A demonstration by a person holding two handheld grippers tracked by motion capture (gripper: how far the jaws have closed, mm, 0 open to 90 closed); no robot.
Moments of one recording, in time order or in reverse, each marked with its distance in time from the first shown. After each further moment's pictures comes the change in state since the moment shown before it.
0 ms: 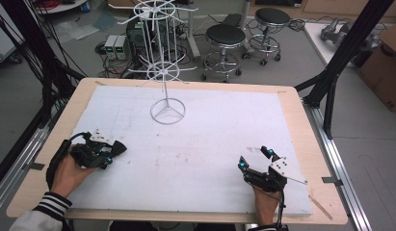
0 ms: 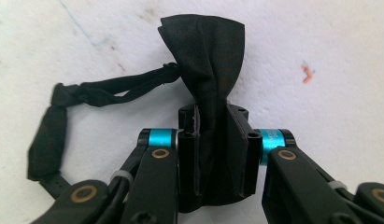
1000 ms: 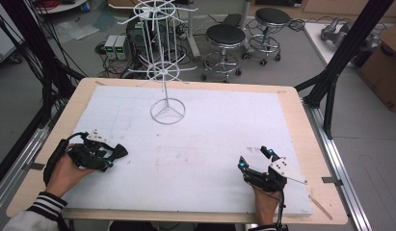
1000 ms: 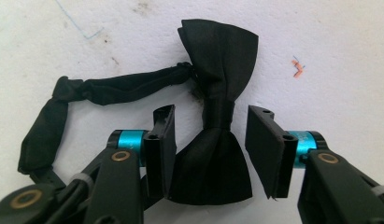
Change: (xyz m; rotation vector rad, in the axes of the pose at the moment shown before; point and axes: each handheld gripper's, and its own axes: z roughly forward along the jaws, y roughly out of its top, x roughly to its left) left arm 0.004 -0.002 0.002 0.036 -0.059 -0.002; right arm 0.000 0.000 0.000 0.002 0.002 -0.002
